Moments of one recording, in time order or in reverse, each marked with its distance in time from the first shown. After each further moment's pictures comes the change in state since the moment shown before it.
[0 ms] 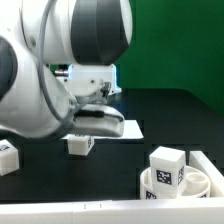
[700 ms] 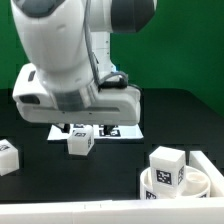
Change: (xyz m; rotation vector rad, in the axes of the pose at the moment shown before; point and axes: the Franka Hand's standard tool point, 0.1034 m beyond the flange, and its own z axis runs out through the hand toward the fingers) arm -0.013 -0.013 0.003 -0.054 0.308 -0.065
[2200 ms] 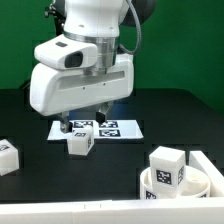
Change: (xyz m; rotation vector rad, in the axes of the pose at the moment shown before) arm 0.001 -0.005 -0.017 -0.396 0.543 -0.759
